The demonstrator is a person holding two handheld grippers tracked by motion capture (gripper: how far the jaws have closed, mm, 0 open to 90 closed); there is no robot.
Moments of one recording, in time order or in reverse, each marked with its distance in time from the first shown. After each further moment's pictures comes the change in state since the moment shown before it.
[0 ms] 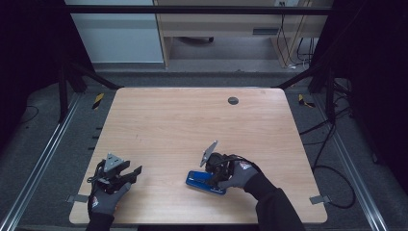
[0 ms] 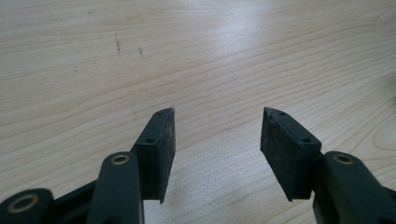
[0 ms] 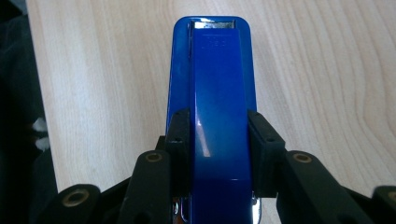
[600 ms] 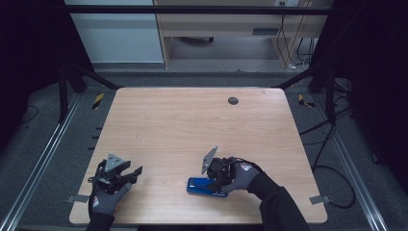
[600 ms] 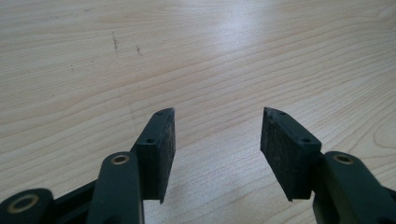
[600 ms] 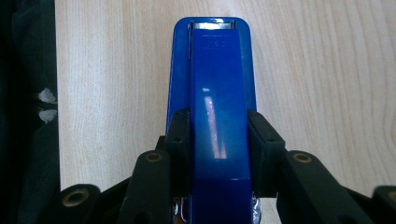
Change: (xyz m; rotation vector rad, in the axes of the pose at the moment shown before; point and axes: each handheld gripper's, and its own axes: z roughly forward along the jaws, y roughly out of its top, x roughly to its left) left arm -0.001 0.000 0.001 0.011 -0.003 0.009; right arm 0.006 -0.007 0.006 0.003 0.041 -0.129
